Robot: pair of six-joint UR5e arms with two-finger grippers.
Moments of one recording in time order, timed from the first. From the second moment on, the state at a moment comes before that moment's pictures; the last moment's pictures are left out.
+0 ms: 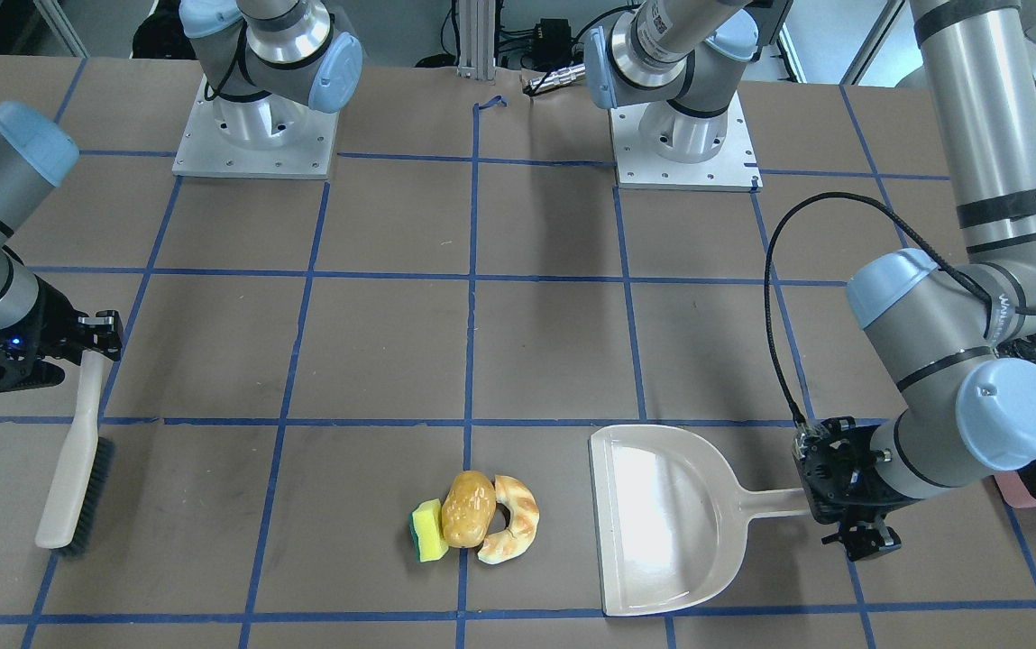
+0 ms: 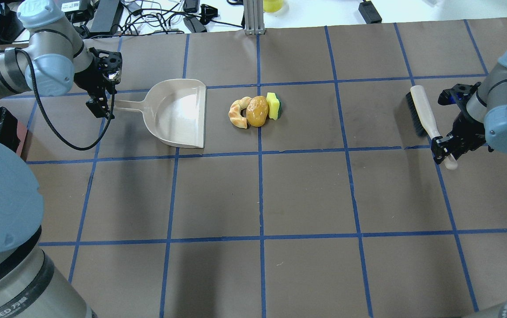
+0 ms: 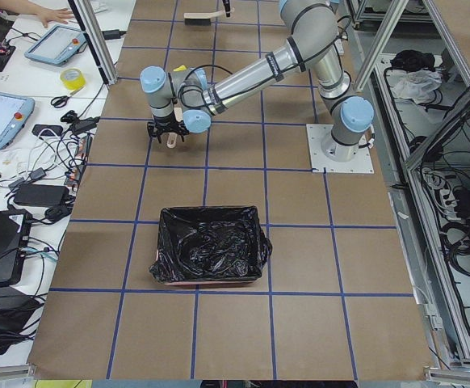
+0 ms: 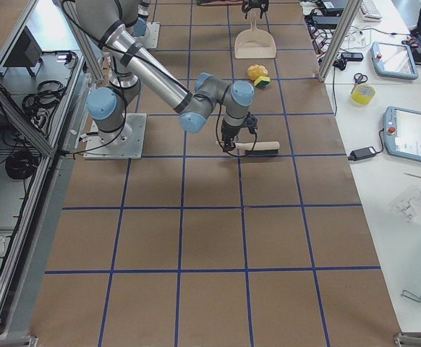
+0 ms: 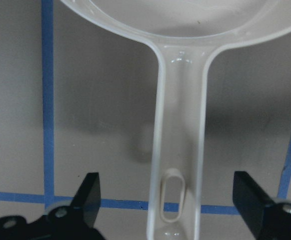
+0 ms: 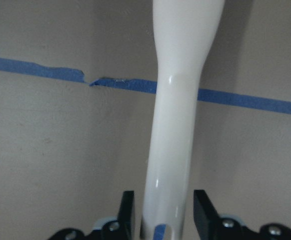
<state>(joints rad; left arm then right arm) -1.32 -2.14 -1.48 -1.12 1.57 1.71 1.13 -1.32 1.96 -2.10 -1.63 -0.59</state>
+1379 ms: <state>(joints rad) -1.33 -2.14 -1.48 -1.14 1.57 1.65 1.35 -1.33 1.84 -1.97 -1.70 -0.21</state>
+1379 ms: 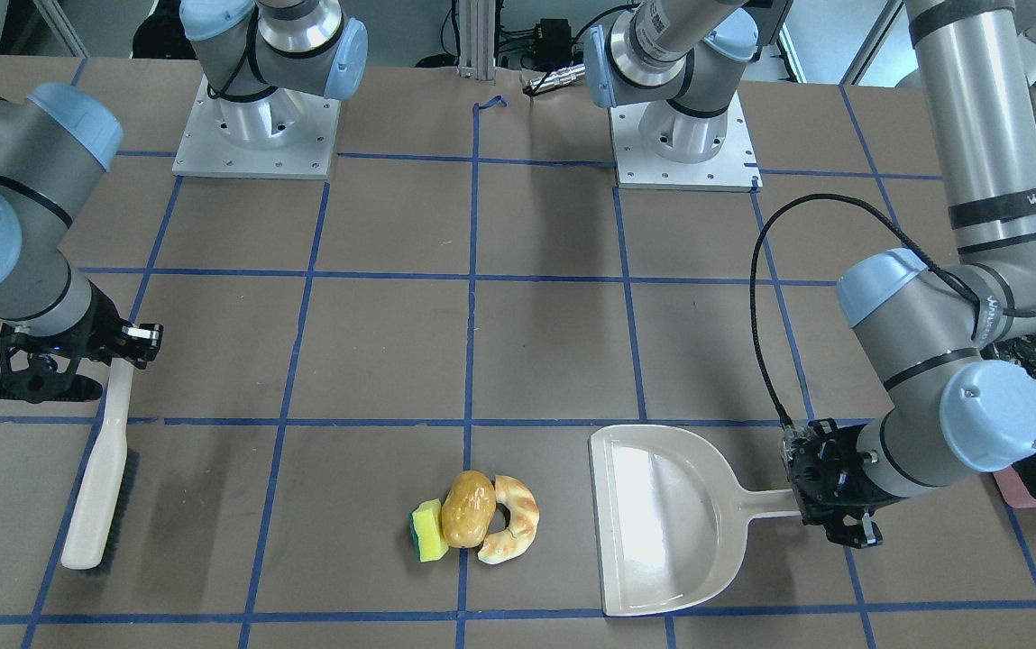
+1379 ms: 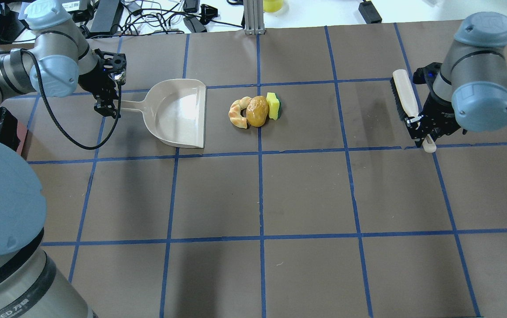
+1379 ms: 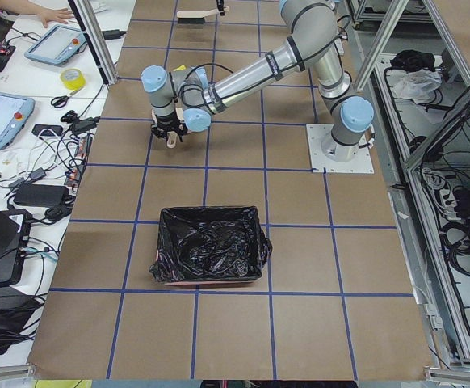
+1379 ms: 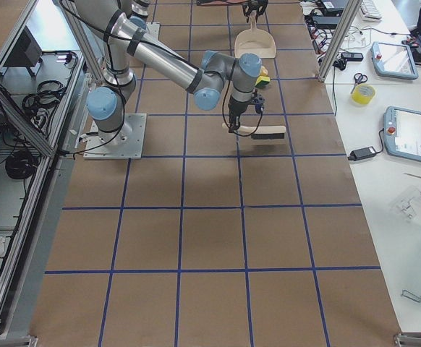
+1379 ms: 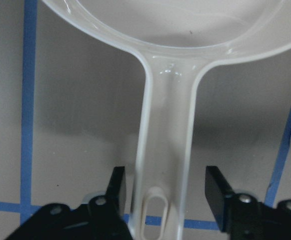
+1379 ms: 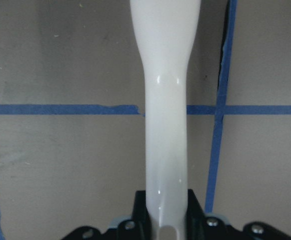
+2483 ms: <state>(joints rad) -1.35 -2.12 -1.48 -1.14 1.58 1.65 1.79 -1.13 1.59 -1.82 -1.73 0.32</state>
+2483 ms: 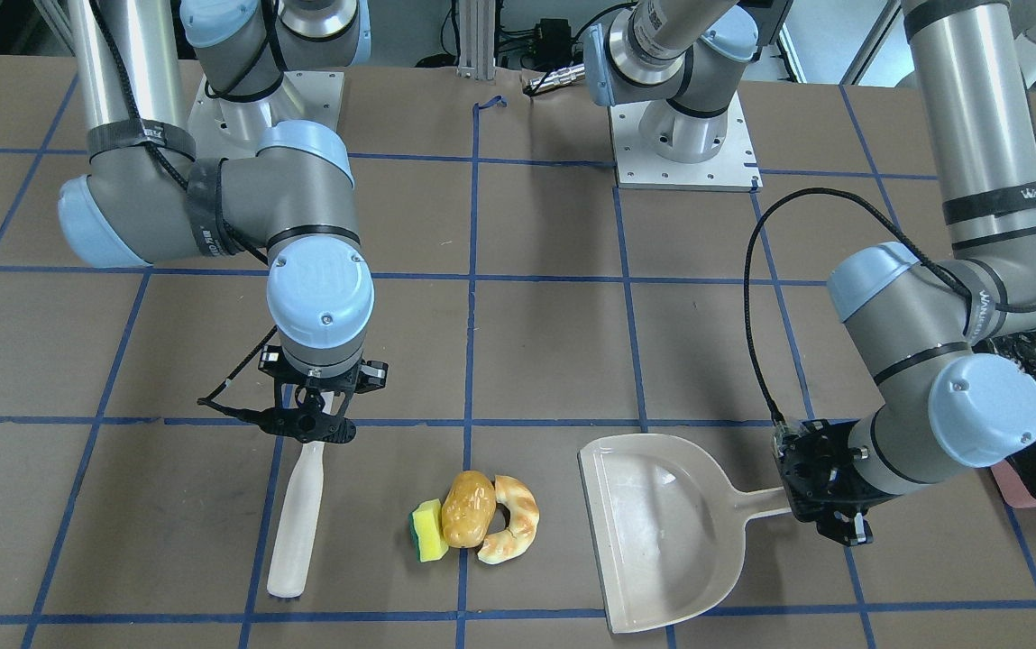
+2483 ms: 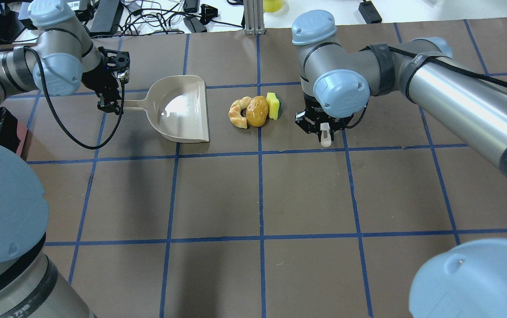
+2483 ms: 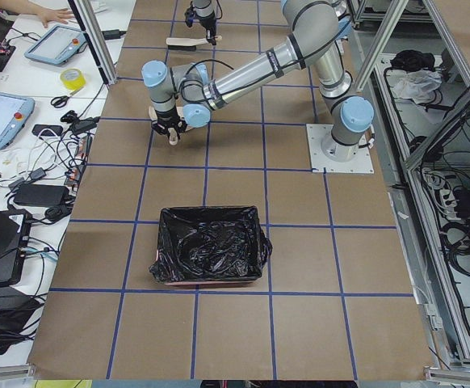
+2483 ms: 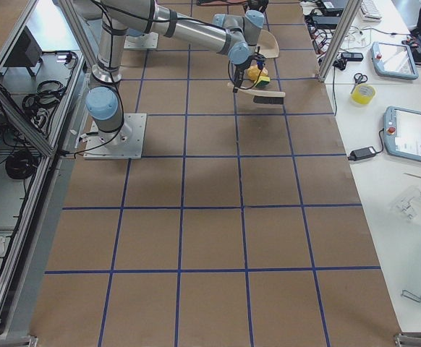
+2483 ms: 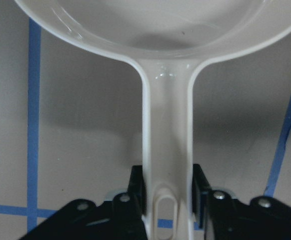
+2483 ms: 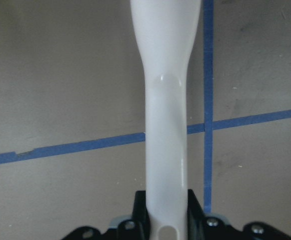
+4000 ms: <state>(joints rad) -1.37 -2.12 -1.48 -1.14 1.59 1.65 2.04 -1.00 1.42 -1.86 -1.54 0.66</state>
